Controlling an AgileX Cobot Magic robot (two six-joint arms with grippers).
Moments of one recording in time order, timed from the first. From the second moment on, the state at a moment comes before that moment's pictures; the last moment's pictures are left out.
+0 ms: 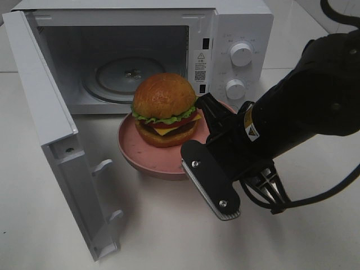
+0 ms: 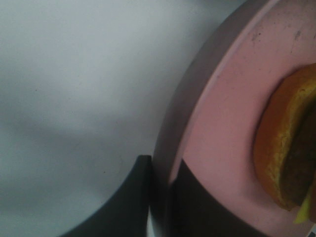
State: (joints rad) left arm 0.07 -0.01 -0.50 -0.22 1.05 0.17; right arm 0.78 1.55 -0.82 -0.25 0.39 -1.22
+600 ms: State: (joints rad) left arm 0.07 -0.01 -0.50 -0.22 1.05 0.17; right arm 0.63 1.54 -0.83 0.19 0.37 -1.79
